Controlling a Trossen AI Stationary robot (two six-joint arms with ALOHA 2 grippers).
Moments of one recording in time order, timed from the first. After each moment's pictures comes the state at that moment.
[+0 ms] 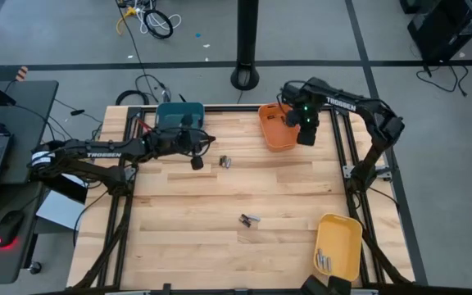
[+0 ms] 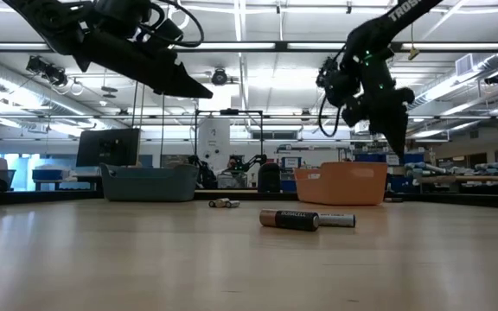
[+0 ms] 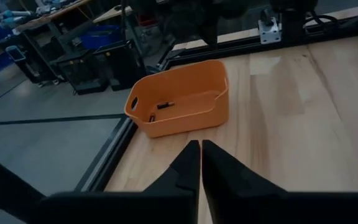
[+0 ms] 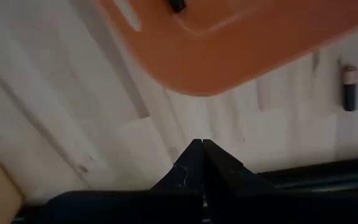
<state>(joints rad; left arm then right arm) 0.31 1.16 0.57 0.33 -0.04 0.29 -0.76 1.73 1.35 -1.40 0.00 -0.42</state>
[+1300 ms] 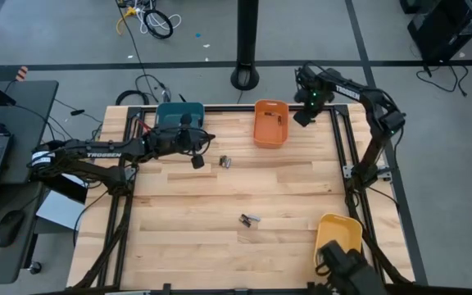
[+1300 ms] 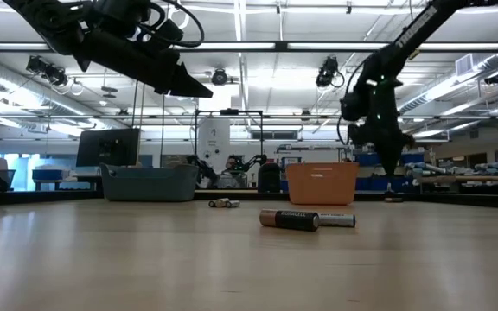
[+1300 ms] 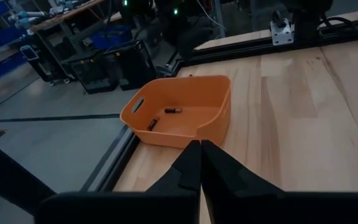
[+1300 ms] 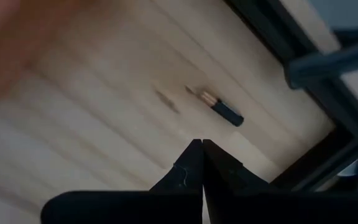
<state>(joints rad) 0.31 1.16 0.57 0.35 -0.08 0.28 -1.04 1.80 1.33 -1.08 0.04 -0.18</state>
